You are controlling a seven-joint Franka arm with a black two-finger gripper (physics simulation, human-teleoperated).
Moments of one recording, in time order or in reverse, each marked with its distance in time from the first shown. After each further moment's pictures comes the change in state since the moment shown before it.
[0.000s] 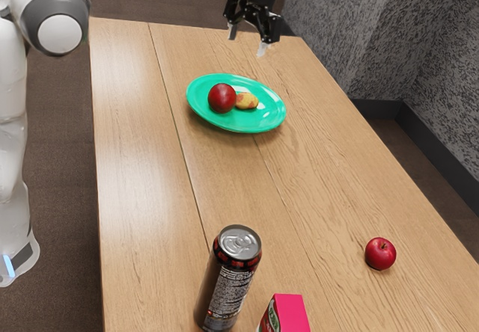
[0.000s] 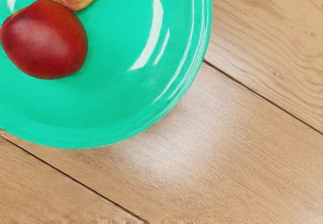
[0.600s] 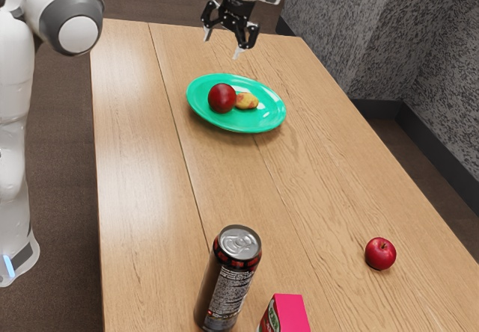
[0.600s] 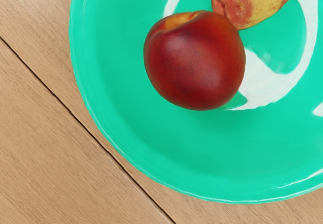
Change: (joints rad) arm 0.109 0.047 0.054 -0.059 0.105 -0.008 -0.117
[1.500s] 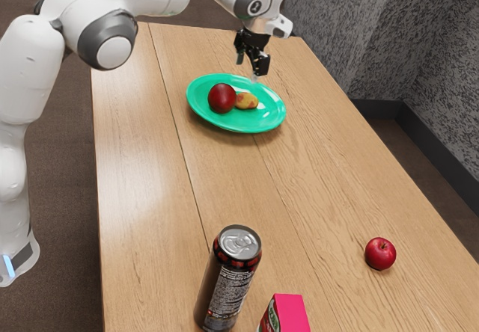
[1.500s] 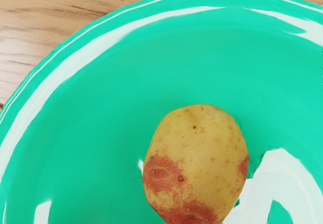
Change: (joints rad) arm 0.088 0.213 -0.007 -0.060 -0.084 0.497 0.601
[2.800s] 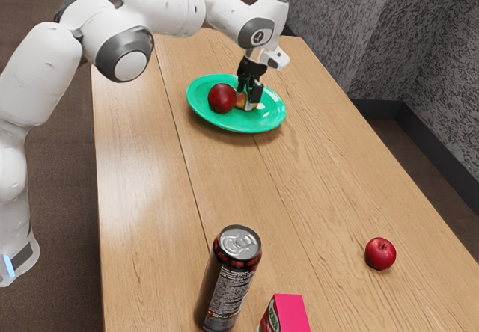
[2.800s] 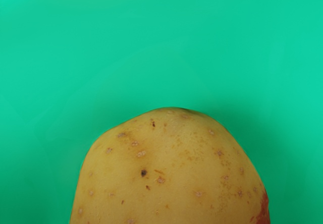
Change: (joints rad) arm 0.012 0.133 -0.002 -0.017 -0.078 0.047 0.263
